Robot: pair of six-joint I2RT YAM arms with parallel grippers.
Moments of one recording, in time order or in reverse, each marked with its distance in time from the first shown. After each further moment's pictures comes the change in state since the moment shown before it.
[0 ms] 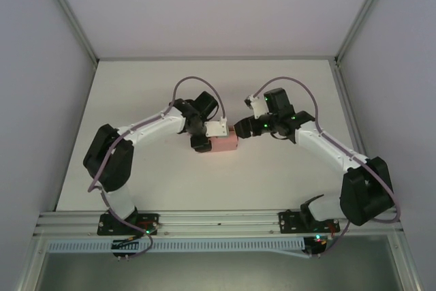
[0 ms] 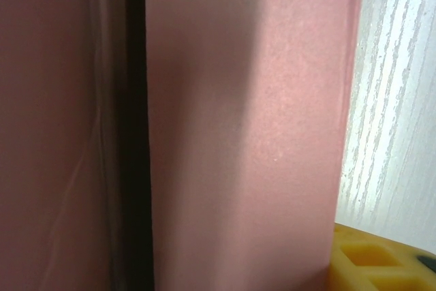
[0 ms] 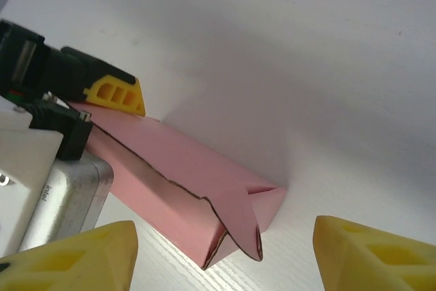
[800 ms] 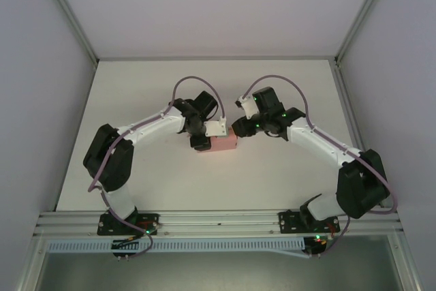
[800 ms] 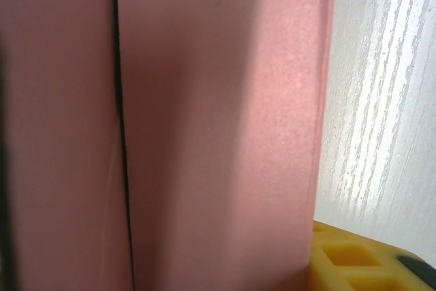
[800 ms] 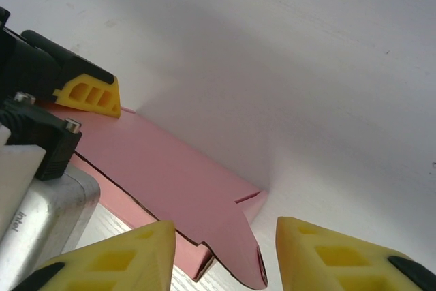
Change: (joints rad) left arm 0.004 0.000 0.000 -0.002 0.000 -0.001; right arm 0.079 0.060 0.071 -0.044 0.146 -0.081
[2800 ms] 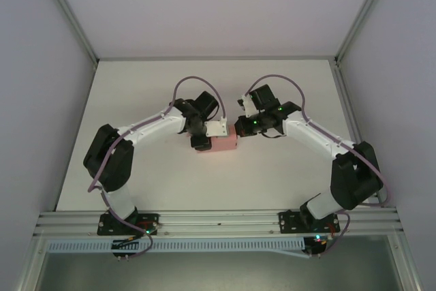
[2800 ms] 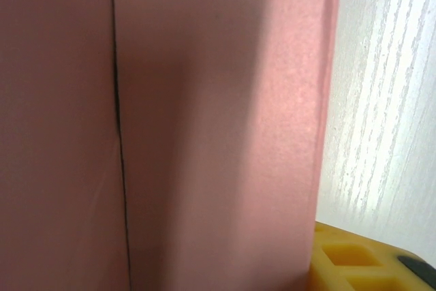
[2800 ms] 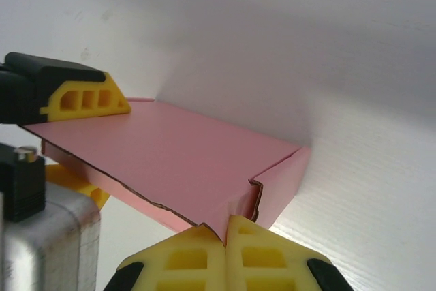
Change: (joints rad) left arm -0.003 0.000 0.005 0.003 -0.011 -0.004; right arm -0.007 0.079 0.080 -0.132 -0.070 0.309
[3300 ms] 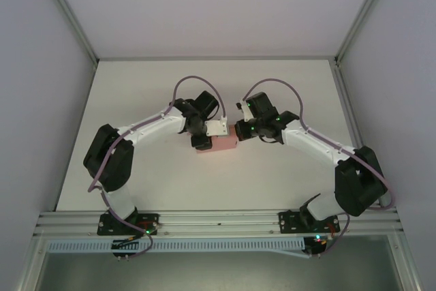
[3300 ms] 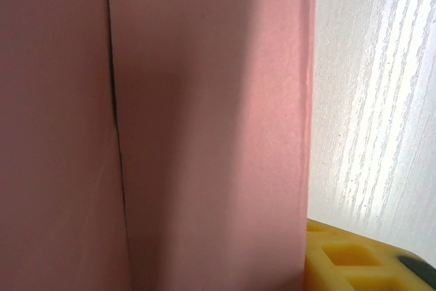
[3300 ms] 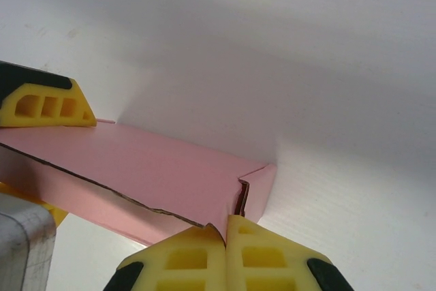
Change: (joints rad) left arm 0.000 0.000 0.000 0.009 0.000 -0.008; right arm 0.060 -0.054 -0.111 0.151 0.181 -0.034
